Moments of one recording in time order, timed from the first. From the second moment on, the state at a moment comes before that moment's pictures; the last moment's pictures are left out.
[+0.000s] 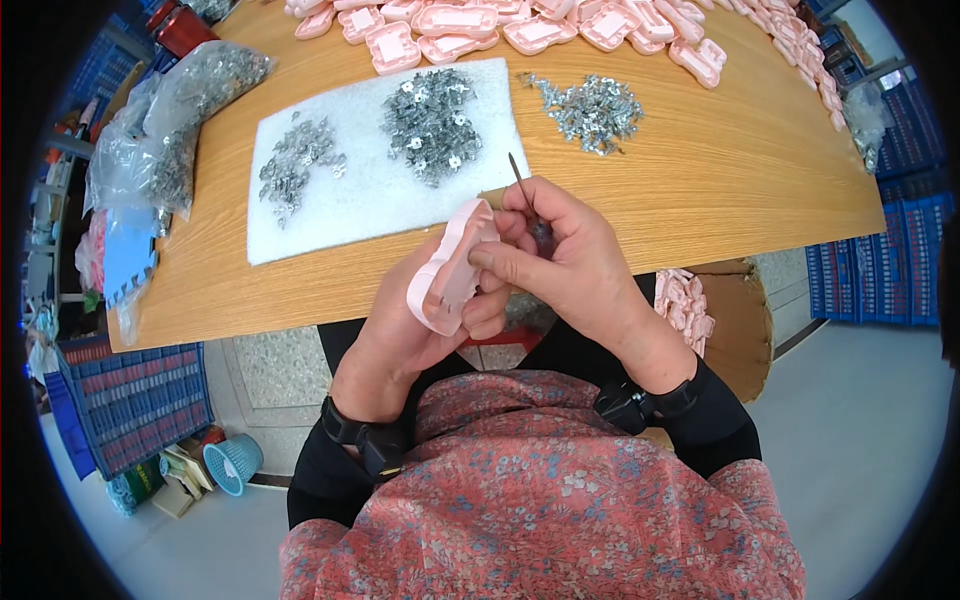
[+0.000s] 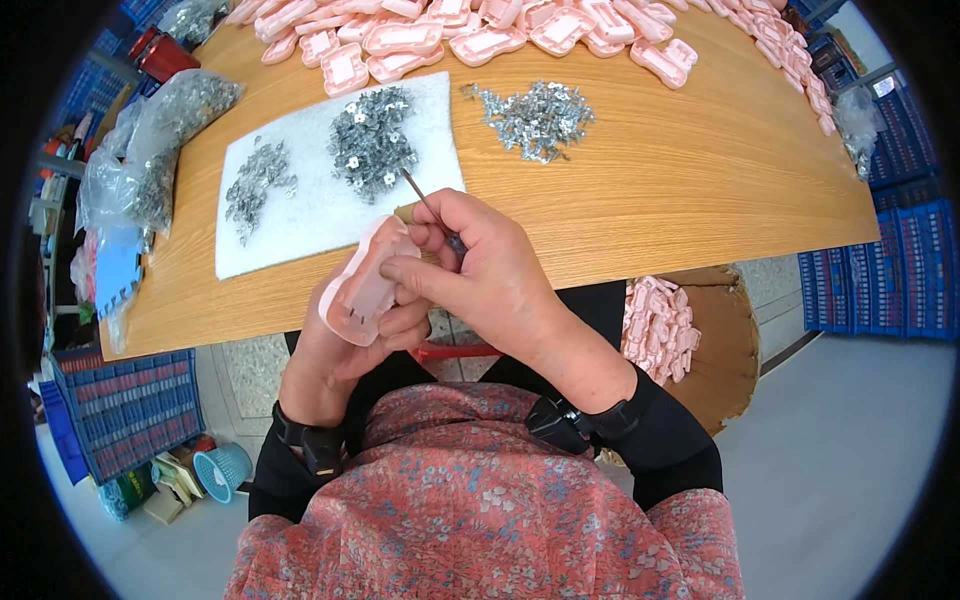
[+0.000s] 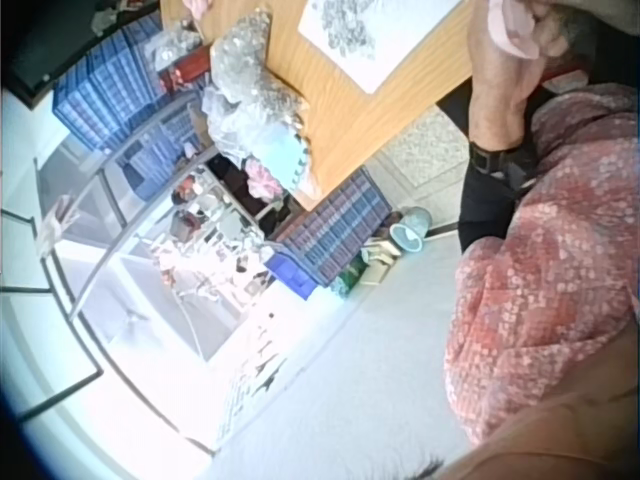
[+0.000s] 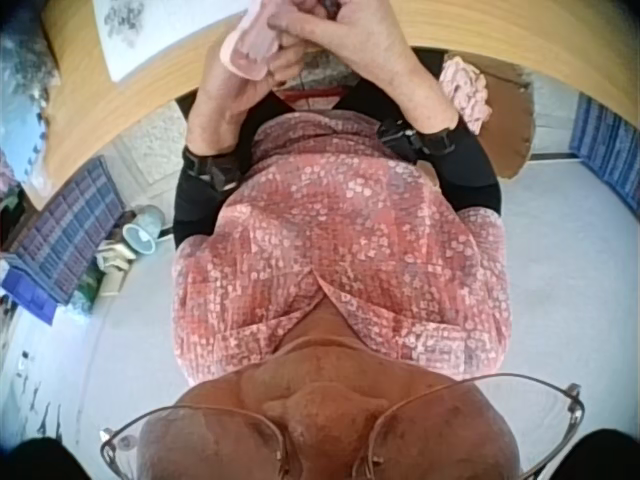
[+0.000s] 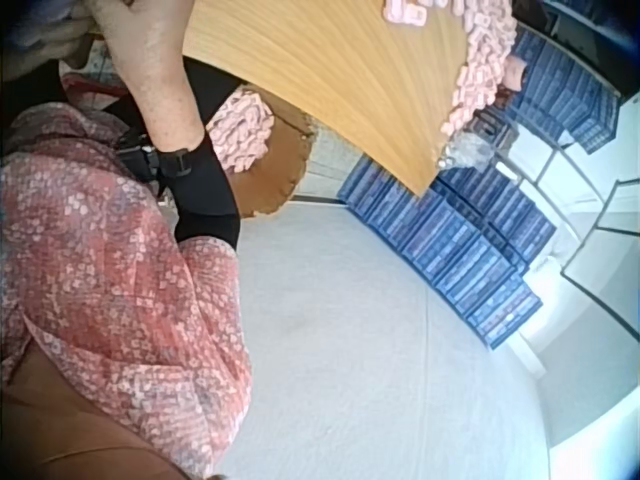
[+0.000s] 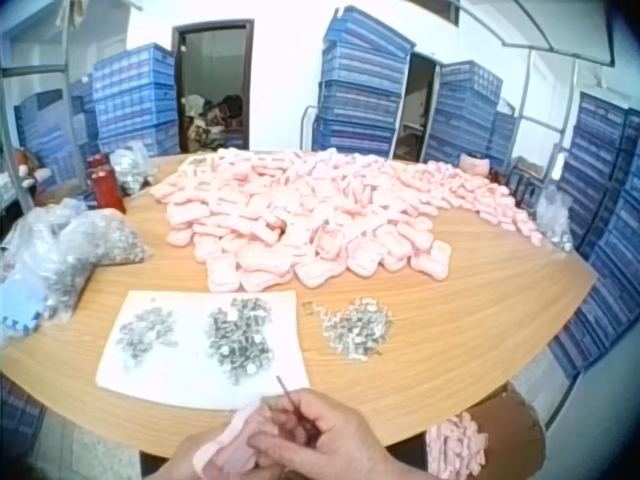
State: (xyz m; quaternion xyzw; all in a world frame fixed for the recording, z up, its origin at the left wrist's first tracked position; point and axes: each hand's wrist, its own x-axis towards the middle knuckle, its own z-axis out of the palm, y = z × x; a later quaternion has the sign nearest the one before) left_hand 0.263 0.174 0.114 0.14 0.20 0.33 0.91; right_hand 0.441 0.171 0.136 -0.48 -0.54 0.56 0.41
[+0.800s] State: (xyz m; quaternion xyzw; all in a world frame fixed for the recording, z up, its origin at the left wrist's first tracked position) left_hand 0.284 0.169 0.106 0.15 0.13 0.27 0.94; right_hand 0.466 0.163 0.136 -0.44 -0.49 0.61 0.44
